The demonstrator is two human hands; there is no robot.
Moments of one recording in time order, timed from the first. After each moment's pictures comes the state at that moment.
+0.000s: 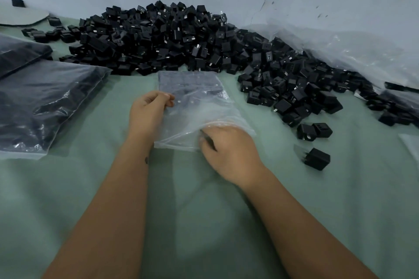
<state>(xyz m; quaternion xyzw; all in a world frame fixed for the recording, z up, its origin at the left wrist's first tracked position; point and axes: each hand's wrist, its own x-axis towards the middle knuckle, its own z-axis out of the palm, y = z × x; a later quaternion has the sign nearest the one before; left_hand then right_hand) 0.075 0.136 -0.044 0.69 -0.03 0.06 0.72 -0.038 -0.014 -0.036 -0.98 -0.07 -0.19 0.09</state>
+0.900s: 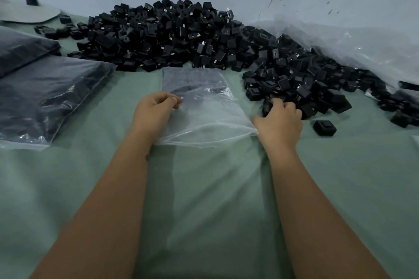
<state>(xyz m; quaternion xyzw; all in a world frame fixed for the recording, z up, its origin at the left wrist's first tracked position) 0.070 0.131 -0.046 0.78 -0.06 0.05 0.62 0.000 -0.105 -0.047 -0.91 0.30 -0.24 0.14</state>
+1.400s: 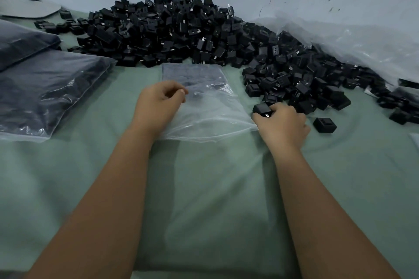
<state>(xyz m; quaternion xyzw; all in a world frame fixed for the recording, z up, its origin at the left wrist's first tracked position) 0.051 0.129 -0.031 0.82 -0.15 0.12 0.53 -0.017 -0.105 -0.046 -0.89 0.33 -0.22 0.20</state>
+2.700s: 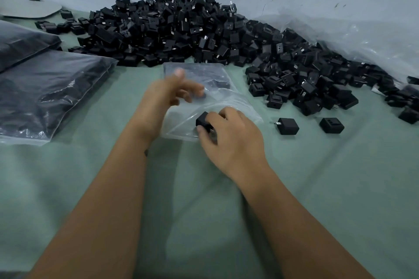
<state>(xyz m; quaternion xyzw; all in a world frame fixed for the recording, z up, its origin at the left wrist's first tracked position) 0.050 0.134 -0.021 0.69 -0.24 -0.03 0.68 -0.043 -0.009 -0.041 -0.96 -0.02 -0.26 0.11</state>
